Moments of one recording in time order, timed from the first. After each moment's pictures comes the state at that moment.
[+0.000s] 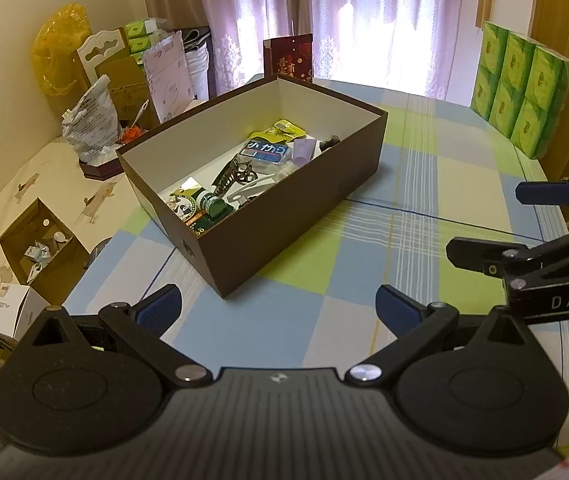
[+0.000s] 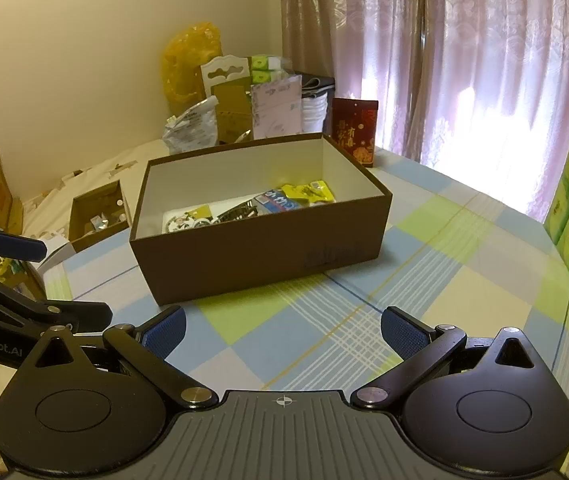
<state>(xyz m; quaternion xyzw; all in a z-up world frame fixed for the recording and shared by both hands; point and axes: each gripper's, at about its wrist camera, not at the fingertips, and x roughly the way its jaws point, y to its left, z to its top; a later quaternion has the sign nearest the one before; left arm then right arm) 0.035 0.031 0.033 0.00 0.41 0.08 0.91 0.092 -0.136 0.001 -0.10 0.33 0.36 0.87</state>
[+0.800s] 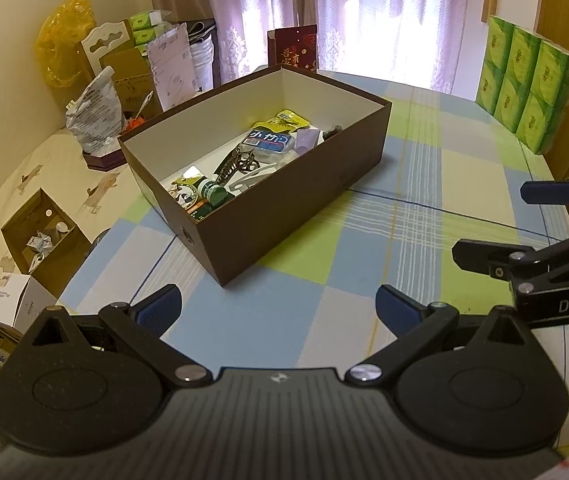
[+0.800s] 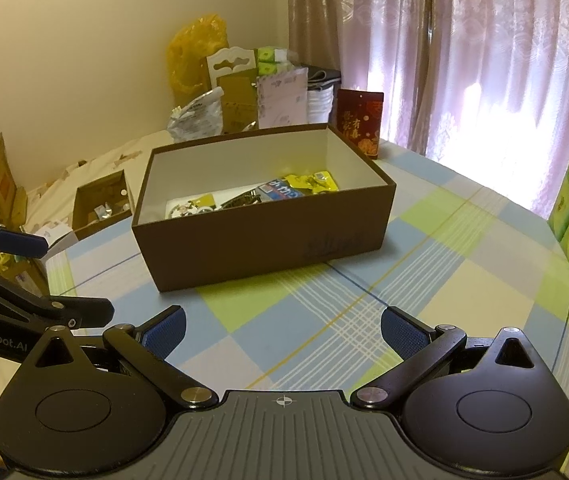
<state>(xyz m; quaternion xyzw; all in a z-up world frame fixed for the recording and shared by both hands) 0.032 0.032 0.025 0.00 0.42 0.09 0.90 0.088 -0.140 -0.005 -0.11 0.33 0.37 0.86</state>
